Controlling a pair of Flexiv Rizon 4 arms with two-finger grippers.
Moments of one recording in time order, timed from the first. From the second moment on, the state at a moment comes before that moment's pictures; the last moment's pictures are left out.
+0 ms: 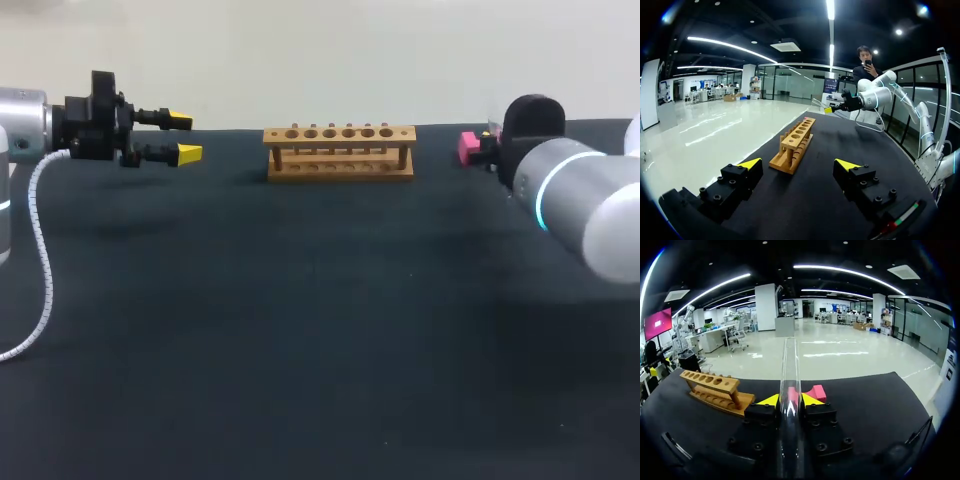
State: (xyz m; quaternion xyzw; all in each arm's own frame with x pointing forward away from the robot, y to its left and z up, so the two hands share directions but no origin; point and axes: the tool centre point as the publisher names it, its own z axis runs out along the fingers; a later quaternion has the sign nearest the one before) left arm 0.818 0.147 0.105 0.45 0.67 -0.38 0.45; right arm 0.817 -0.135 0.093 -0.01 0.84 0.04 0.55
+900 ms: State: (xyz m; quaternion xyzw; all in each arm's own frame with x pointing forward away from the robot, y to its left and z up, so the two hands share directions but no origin) left arm 0.818 0.147 0.105 0.45 0.67 -0.38 0.45; right arm 0.799 -0.100 0.120 0.03 0.82 0.07 0.56
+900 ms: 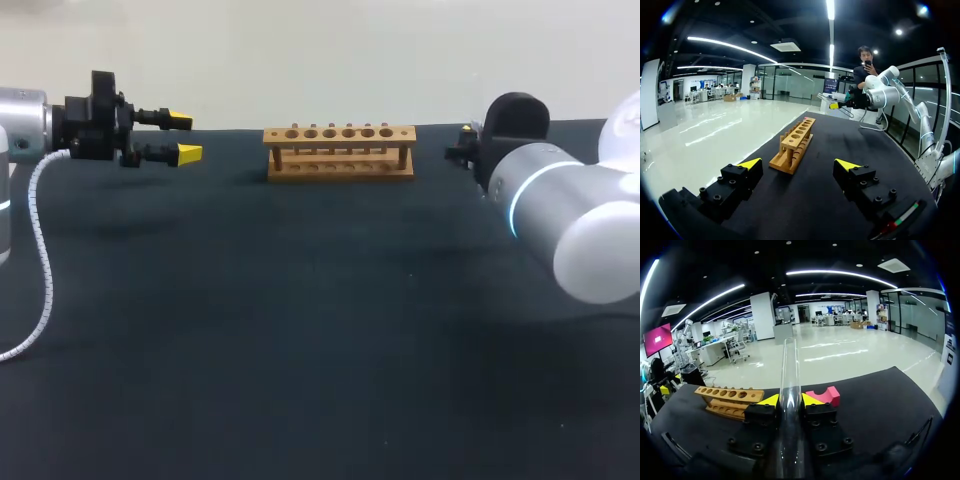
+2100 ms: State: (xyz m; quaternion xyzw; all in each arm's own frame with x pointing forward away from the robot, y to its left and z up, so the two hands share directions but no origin) left arm 0.818 0.147 0.105 0.45 0.67 -0.38 0.45; right arm 0.771 0.010 0.104 0.04 0.81 0.13 0.58
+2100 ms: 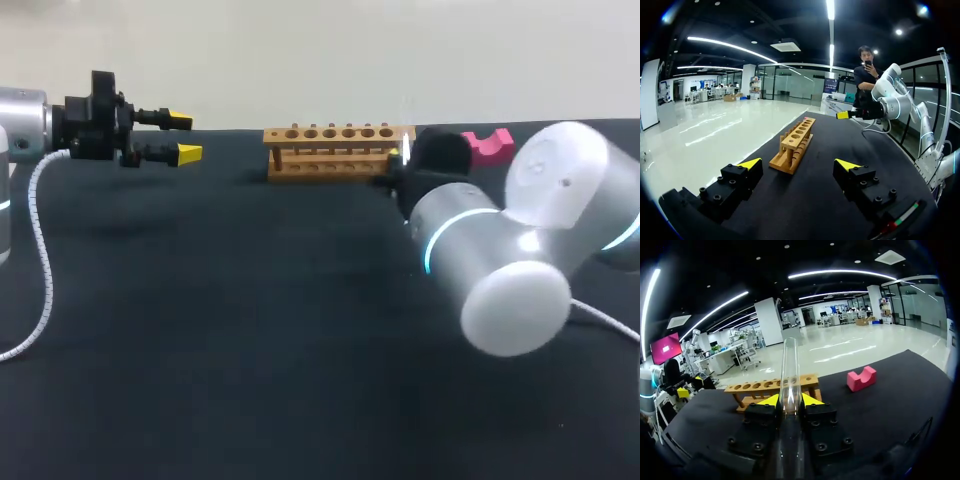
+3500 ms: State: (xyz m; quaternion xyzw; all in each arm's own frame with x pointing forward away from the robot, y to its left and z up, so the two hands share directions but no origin) left arm 0.818 0.147 0.105 0.45 0.67 -0.38 0.45; right arm 0.821 0.054 0.068 0.03 0.85 0.19 0.50
